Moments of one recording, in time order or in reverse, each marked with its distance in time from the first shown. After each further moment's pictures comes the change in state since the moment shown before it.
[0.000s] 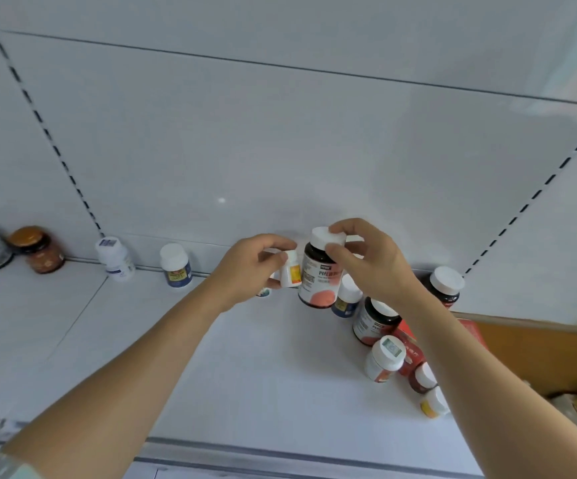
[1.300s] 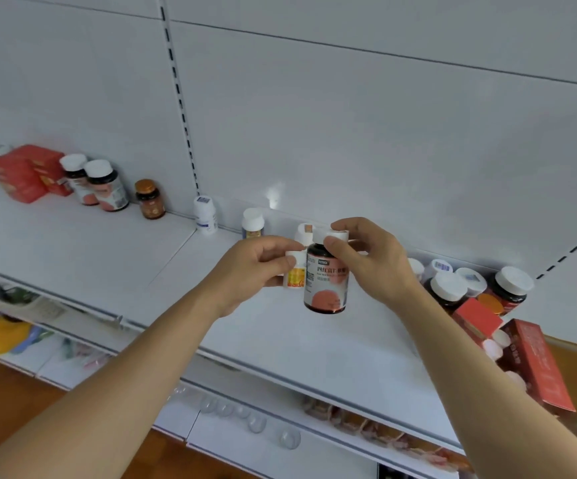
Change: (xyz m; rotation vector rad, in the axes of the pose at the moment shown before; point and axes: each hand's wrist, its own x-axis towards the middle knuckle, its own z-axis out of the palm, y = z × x) left_hand -0.129 -0.007 -0.052 -0.186 0.126 -0.102; right_hand -0.053 -0.052 0.074 0.079 -0.146 -0.080
